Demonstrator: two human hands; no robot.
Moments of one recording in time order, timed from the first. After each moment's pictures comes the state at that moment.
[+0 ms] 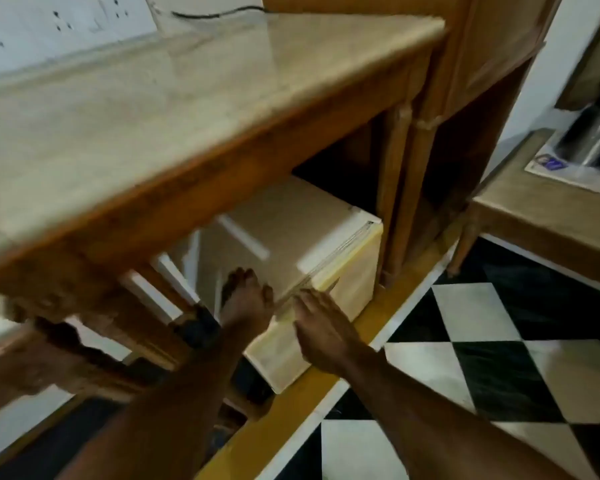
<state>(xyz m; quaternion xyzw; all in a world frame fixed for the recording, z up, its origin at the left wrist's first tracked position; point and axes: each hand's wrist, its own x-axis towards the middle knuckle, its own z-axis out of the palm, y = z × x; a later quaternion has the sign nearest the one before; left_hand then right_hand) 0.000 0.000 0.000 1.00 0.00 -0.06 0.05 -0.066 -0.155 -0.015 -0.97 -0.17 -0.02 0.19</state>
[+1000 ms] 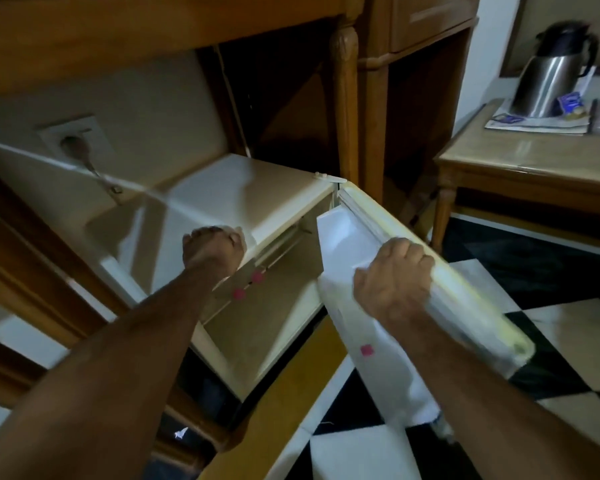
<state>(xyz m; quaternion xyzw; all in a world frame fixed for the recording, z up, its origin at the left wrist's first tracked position) 0.064 -0.024 -0.082 1.00 -0.03 0.09 -0.02 -0.078 -0.260 -0.127 -0.95 0.29 -0.12 -0.08</state>
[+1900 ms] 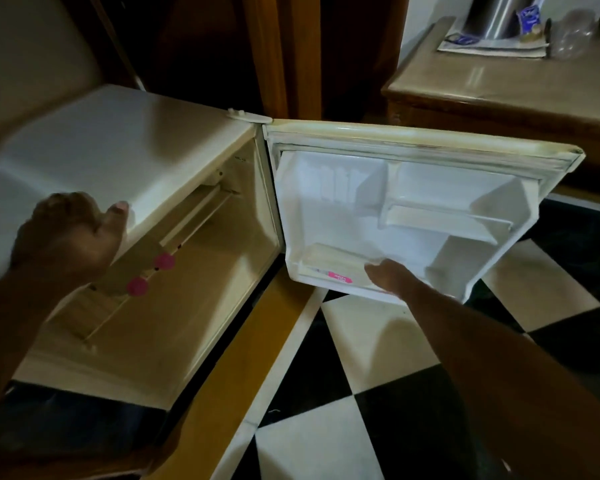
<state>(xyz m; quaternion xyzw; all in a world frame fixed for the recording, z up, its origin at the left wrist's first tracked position) 0.112 -0.015 -0.121 0.98 -0.14 0.13 0.04 -0.019 -0.437 -0.323 -0.82 0.39 0.14 0.40</state>
